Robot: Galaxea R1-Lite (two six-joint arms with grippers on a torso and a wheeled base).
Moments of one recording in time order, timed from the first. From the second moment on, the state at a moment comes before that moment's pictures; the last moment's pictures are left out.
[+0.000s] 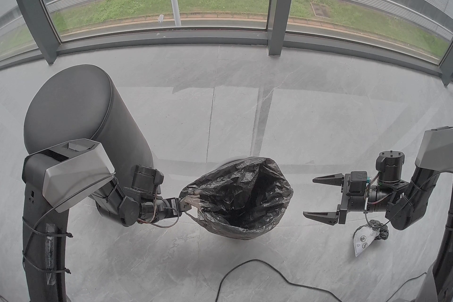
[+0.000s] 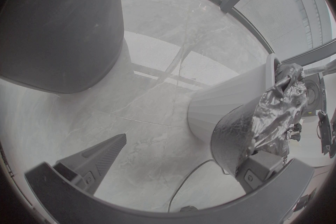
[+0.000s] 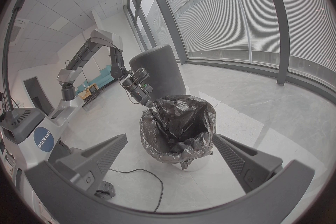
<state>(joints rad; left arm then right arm) -0.28 2.45 -1.02 -0.57 -0.08 -0.40 0.12 2.17 -0.50 -1.23 0.92 -0.44</state>
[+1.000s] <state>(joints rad) -0.29 2.22 -0.82 -0.57 -0.25 -0.33 0.20 2.26 -0.99 -0.92 0.79 -0.34</state>
